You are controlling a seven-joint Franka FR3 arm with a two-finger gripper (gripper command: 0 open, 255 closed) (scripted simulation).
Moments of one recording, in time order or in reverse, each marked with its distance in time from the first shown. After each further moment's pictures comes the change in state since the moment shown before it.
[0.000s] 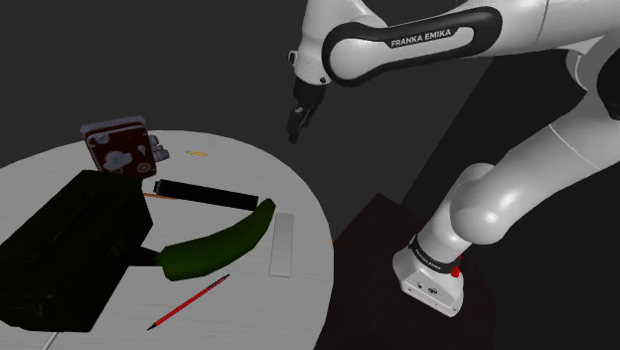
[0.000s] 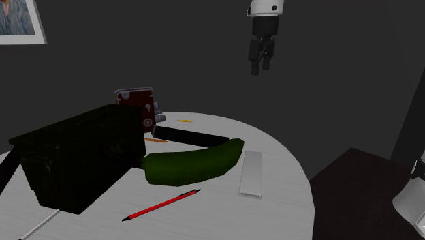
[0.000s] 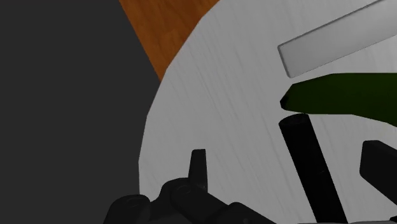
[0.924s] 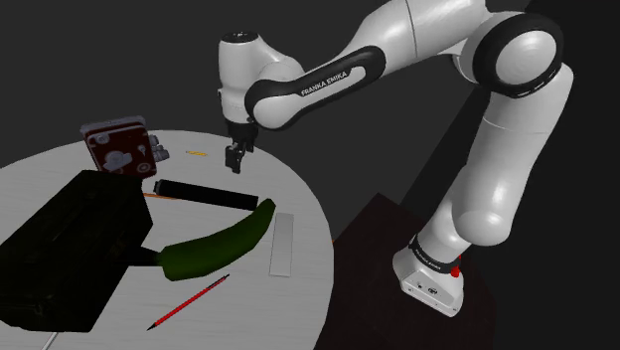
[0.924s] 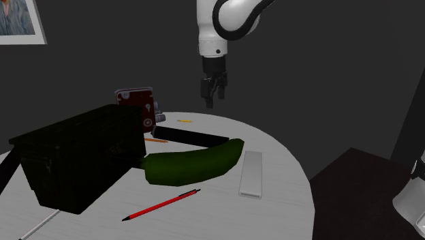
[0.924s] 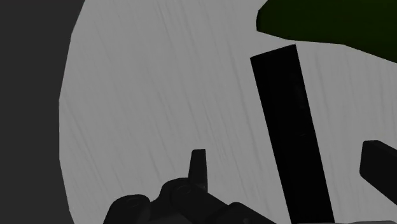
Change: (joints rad) arm 0.083 0.530 0.093 0.336 -0.227 0.123 0.177
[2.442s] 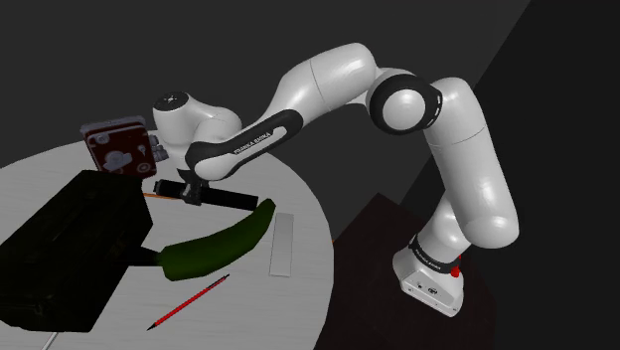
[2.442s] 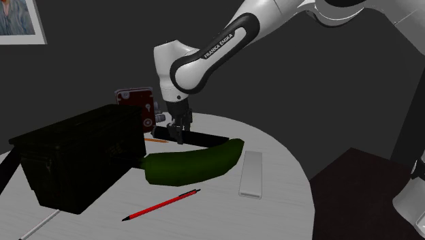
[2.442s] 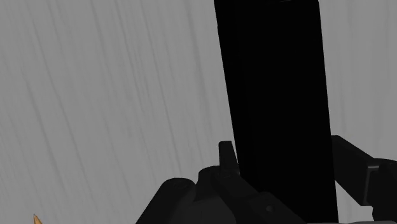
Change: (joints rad) arm 0.174 0.545 -0.047 0.502 -0.178 -0.023 0.066
